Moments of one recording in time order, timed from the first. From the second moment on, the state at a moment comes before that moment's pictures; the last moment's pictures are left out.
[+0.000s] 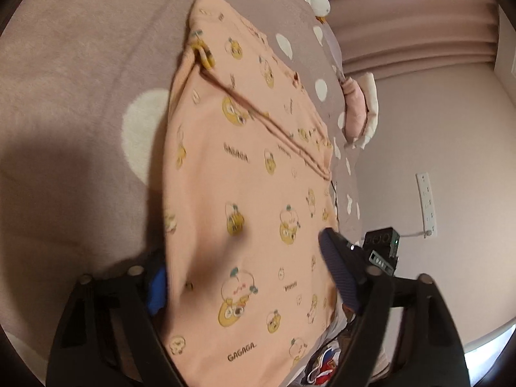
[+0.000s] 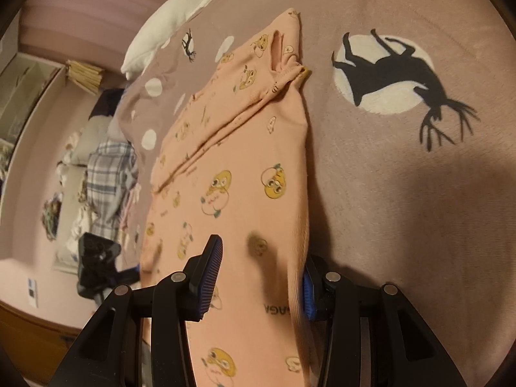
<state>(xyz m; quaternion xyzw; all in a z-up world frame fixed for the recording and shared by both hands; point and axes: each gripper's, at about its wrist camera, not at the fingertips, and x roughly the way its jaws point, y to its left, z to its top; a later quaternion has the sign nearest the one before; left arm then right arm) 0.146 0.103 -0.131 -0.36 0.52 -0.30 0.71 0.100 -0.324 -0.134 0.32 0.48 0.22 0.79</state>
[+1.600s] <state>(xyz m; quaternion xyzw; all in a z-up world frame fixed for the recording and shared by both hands) 0.064 0.132 -0.089 -0.43 0.45 -0.36 0.69 0.019 -0.311 -0.088 0.37 0.36 0.32 0.79</state>
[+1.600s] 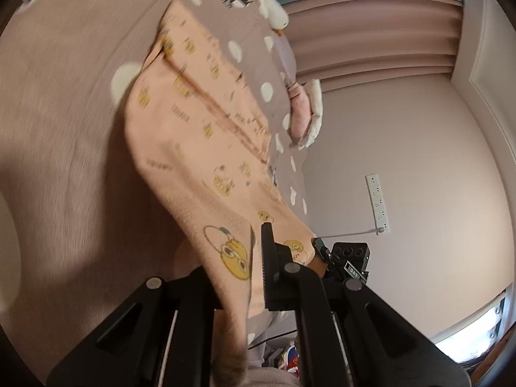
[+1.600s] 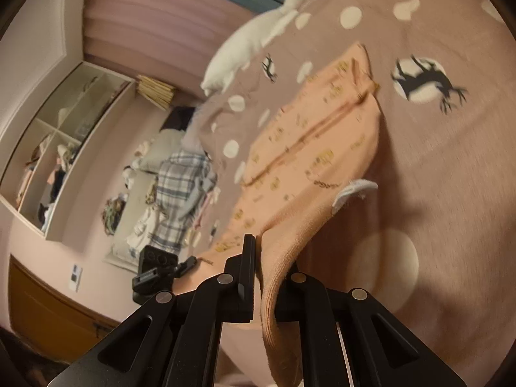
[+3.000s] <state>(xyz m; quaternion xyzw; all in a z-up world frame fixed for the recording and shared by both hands) 0.261 0.131 -0.050 -0.45 0.37 -0.31 0.75 0.188 -0.318 -0.021 0.35 0.29 0.25 0.85</state>
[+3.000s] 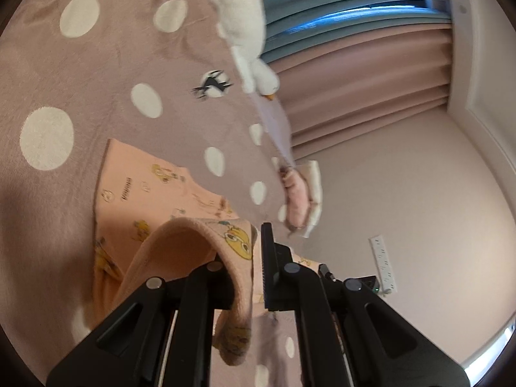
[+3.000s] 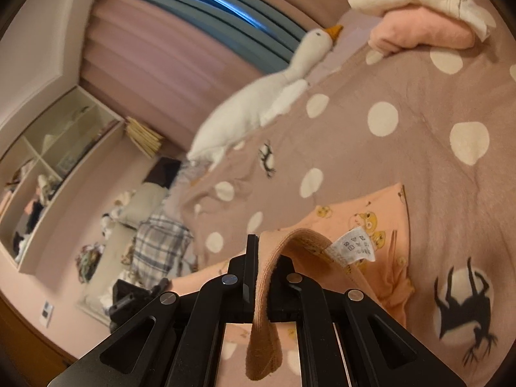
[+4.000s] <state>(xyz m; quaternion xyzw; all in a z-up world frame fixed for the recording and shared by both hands) 0.283 0.108 -0.077 -0.17 0.48 -0.20 0.84 0.205 -0.301 -0.057 0.14 0.41 0.19 0.88</state>
